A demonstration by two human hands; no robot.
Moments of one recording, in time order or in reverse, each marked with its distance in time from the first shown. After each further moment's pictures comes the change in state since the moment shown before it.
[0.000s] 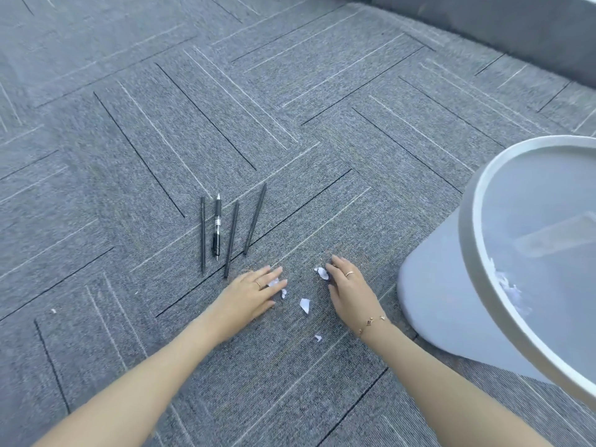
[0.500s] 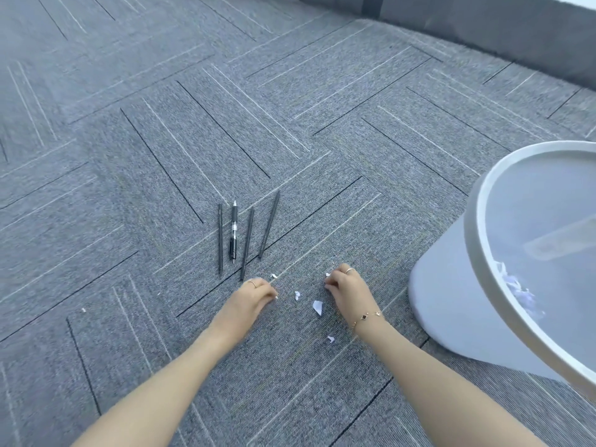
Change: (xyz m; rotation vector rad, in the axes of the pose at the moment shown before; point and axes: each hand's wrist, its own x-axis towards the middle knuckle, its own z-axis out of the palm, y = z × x) left_hand -0.022 -0.001 0.001 -0.462 0.211 -0.285; right_hand 0.011 -0.021 0.004 0.156 0.043 -0.002
